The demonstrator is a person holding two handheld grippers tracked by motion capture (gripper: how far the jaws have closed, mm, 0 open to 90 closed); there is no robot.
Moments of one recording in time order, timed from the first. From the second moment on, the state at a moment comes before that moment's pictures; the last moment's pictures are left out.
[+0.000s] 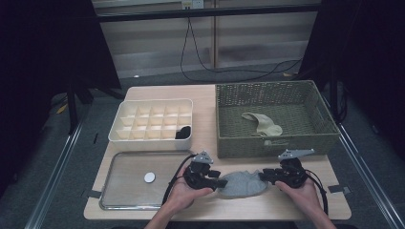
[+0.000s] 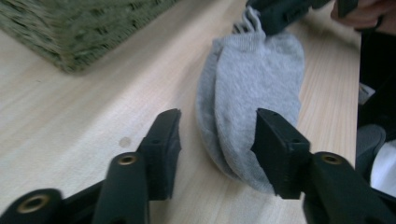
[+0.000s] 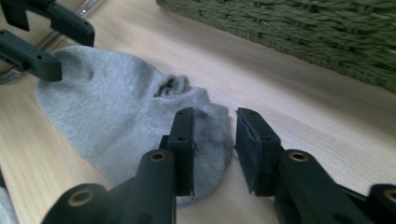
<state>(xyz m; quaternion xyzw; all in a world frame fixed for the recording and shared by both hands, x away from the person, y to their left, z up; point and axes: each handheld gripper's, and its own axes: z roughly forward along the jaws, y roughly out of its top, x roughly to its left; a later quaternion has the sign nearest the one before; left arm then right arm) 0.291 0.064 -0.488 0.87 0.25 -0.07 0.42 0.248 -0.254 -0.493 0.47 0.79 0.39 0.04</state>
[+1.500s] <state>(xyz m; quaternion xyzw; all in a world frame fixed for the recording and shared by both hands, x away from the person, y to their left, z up) 0.287 0.002 -0.499 0.90 0.17 -0.08 0.41 0.246 -0.241 -0.497 0.46 0.81 0.37 0.05</state>
